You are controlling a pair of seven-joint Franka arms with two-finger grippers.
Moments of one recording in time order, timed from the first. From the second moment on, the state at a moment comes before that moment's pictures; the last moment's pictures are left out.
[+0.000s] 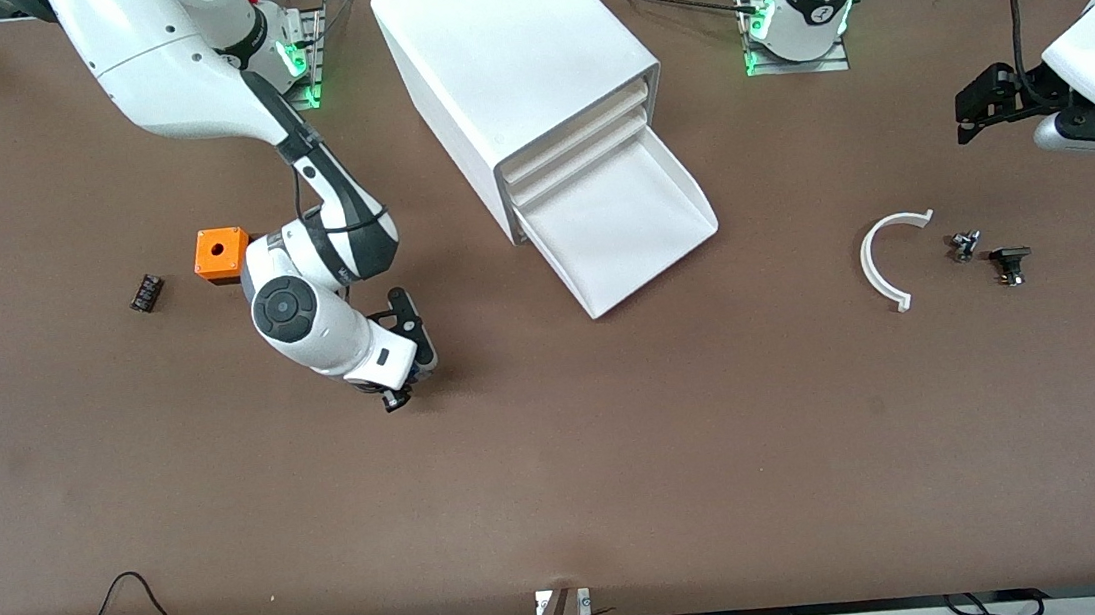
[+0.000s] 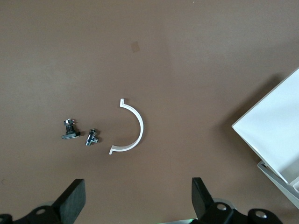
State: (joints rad) left arm 0.06 0.01 -0.13 -1.56 0.04 1.50 0.13; right arm 0.33 0.69 0.11 -1.58 0.02 2.33 -1.56
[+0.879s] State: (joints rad) left arm 0.06 0.00 -0.12 -1.56 0.04 1.49 0.13; right arm 0.44 0.67 0.26 -1.38 0.01 2.16 -1.23
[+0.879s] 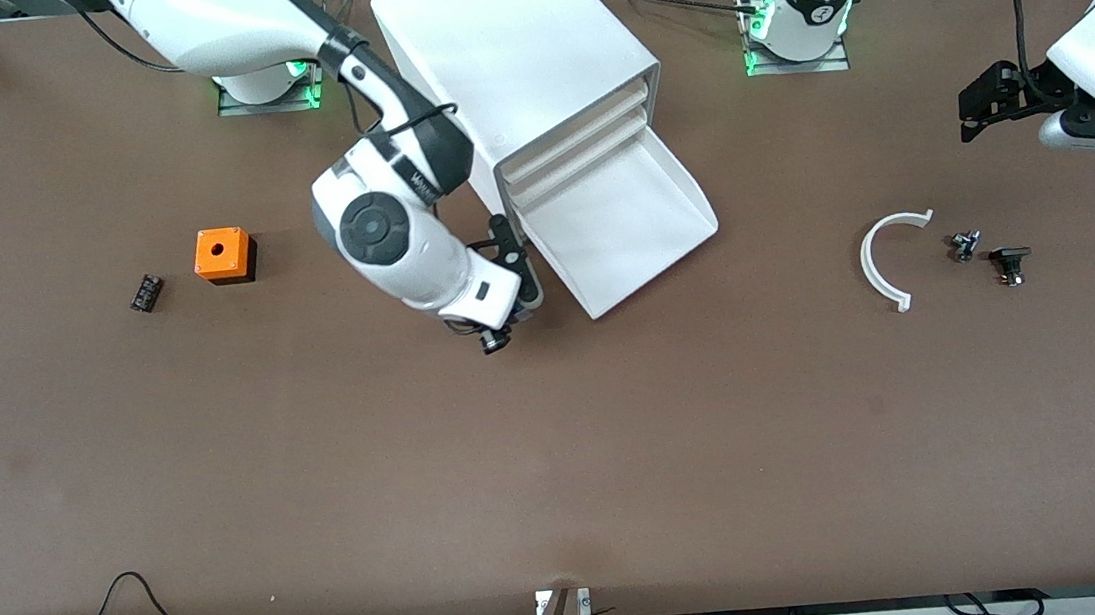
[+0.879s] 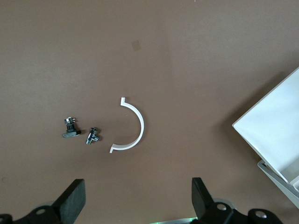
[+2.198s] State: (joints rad) left arm 0.06 0.00 -0.13 -1.56 0.04 1.49 0.13; right arm 0.72 0.73 0.26 -1.33 -0.13 2.15 -0.89
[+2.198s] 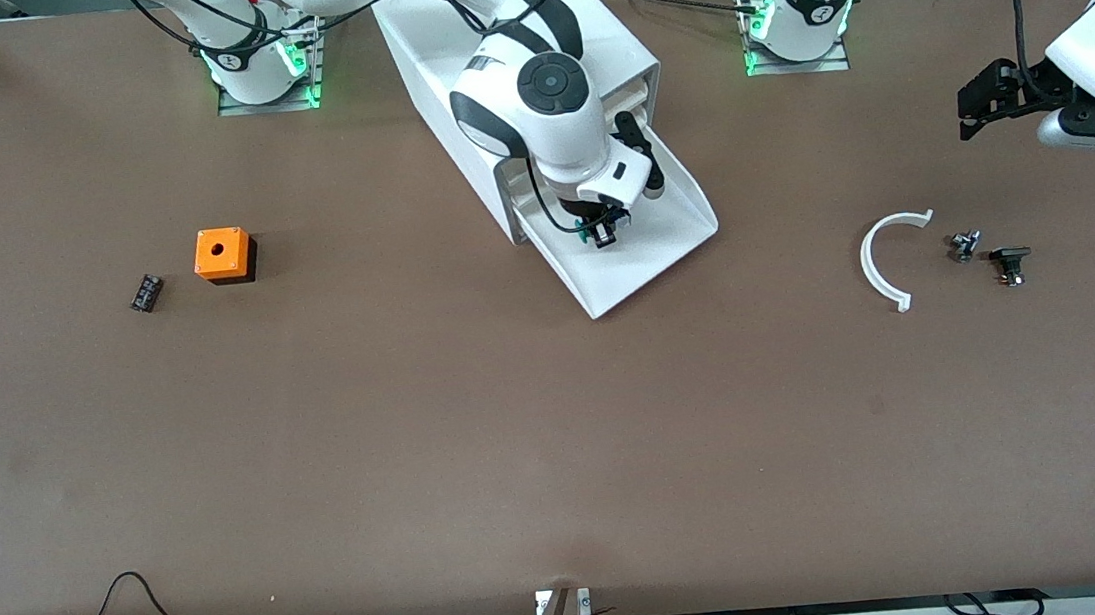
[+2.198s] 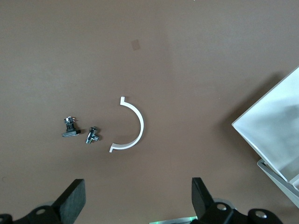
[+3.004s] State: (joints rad) left arm 0.05 0.01 -0.13 -1.55 0.04 1.48 0.13; right arm 0.75 0.80 0.26 -1.33 -0.21 2.19 -0.78
